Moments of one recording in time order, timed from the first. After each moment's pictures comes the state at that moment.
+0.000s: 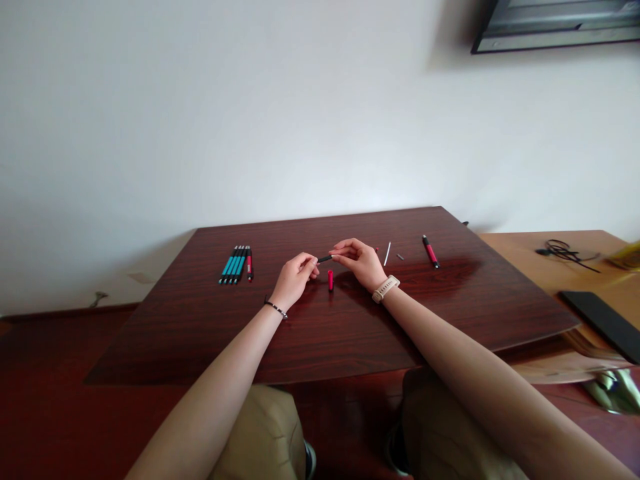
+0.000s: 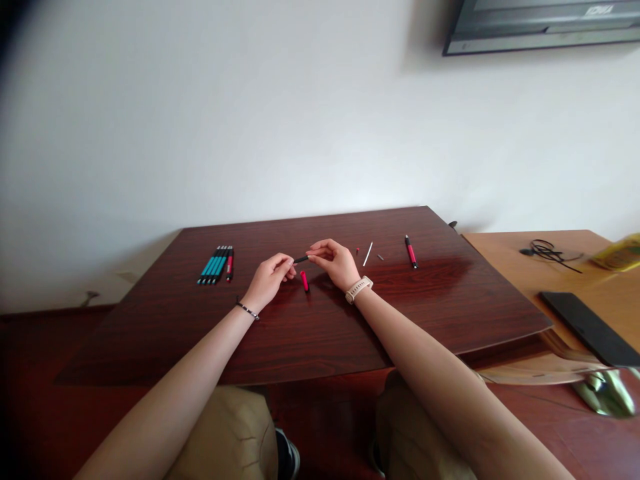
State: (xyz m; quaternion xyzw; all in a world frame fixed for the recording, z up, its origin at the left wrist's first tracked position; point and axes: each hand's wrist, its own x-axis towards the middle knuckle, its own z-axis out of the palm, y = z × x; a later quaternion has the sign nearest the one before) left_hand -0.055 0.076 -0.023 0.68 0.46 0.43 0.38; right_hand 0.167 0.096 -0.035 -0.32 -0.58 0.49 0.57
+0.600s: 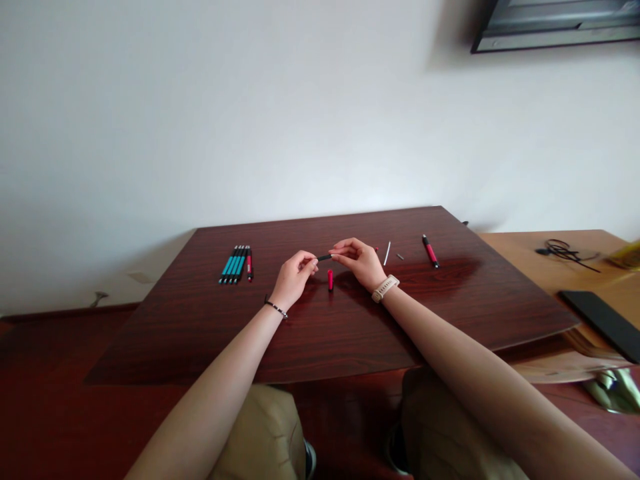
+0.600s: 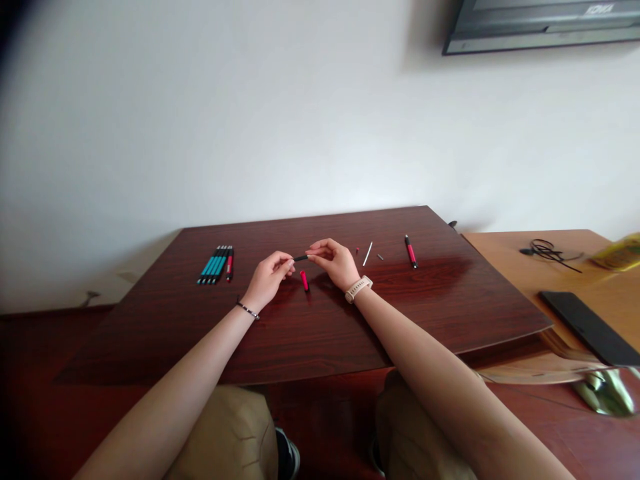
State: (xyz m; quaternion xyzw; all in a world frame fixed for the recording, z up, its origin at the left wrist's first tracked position) left_hand -0.056 0.078 -0.024 0.70 0.46 0.44 0.33; right_hand 0.166 0.095 -0.033 -0.33 -0.58 0.48 0.57
